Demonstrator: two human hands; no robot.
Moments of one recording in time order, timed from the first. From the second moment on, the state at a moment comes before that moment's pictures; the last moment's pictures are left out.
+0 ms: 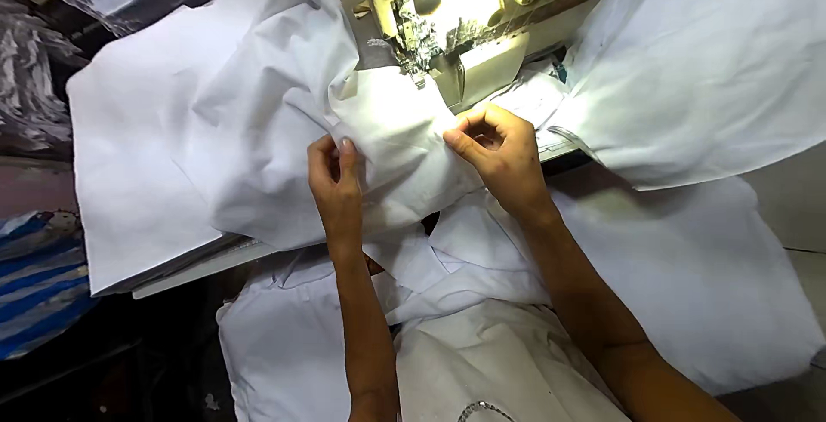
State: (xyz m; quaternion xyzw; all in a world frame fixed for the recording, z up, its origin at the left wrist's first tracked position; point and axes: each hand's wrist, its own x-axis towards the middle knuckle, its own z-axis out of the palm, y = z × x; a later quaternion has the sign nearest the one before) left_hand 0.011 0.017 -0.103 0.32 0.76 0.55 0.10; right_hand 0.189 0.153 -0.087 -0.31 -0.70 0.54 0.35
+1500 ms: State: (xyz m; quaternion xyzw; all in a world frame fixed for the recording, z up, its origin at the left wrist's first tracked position) left_hand 0.042 0.052 -0.086 0.61 0.75 0.26 -0.09; right_hand 0.175 0.163 -0.094 -0.27 -0.71 0.51 0.41
